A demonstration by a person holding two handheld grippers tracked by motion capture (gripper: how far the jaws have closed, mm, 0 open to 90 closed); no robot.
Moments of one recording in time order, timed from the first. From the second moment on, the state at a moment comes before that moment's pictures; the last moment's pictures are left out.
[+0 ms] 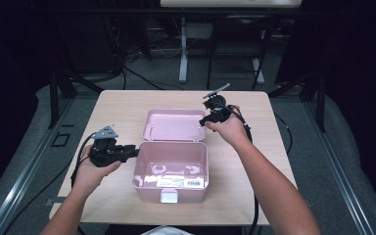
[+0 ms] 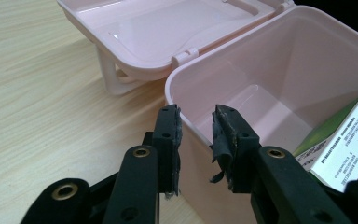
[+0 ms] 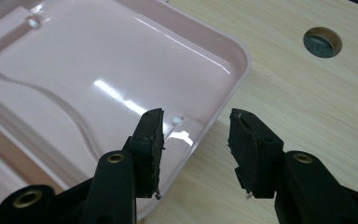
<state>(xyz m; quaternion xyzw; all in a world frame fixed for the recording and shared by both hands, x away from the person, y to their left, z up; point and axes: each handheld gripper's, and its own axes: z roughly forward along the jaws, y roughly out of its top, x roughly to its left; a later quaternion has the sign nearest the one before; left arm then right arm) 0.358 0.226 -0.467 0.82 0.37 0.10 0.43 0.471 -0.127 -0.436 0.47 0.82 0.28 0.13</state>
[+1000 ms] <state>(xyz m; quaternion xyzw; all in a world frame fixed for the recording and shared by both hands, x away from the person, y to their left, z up) 0.357 0.221 -0.470 0.82 0.37 0.09 0.42 0.507 -0.124 -0.469 0.55 0.77 0.29 0.13</state>
